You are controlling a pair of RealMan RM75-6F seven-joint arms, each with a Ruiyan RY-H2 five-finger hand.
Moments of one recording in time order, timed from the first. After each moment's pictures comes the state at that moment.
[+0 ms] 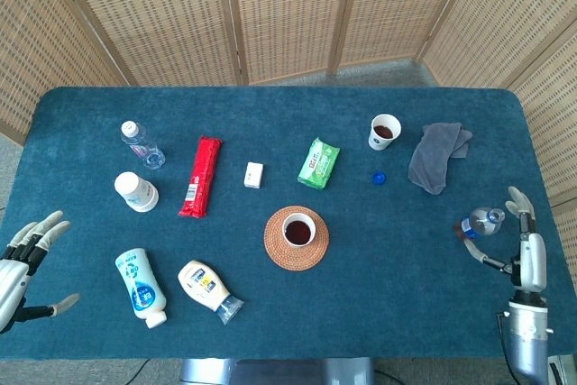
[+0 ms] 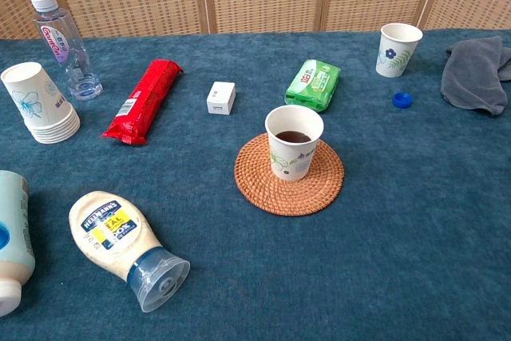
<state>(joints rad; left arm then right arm) -0.07 -0.88 0.09 -1.84 1.71 1.49 -0.26 0.14 -1.59 0.19 -0.96 -1.45 1.58 0.87</state>
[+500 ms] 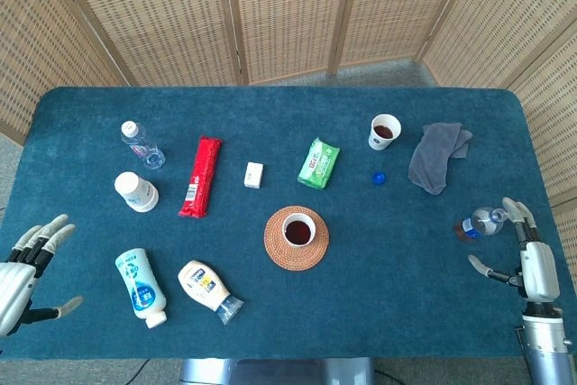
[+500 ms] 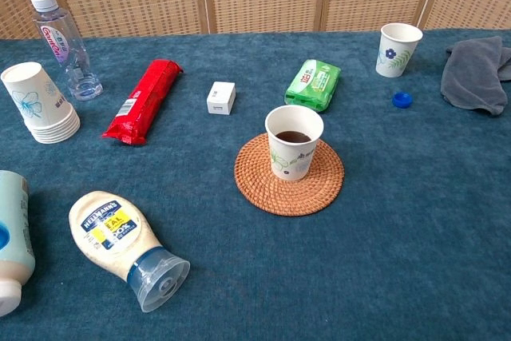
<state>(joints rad) -0.07 -0.89 0.09 -1.85 1.69 1.48 -0.19 0.12 -1.49 0.11 -0.98 -1.51 1.56 0.74</state>
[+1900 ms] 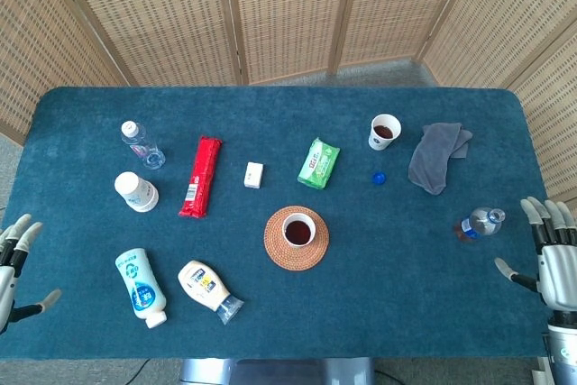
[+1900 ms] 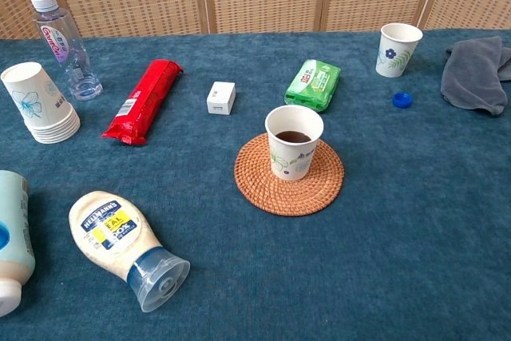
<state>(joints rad) 0.01 -0.99 0.04 -1.86 1.54 1.55 0.08 0.08 -1.31 0.11 -1.22 -1.53 1.62 0.27</state>
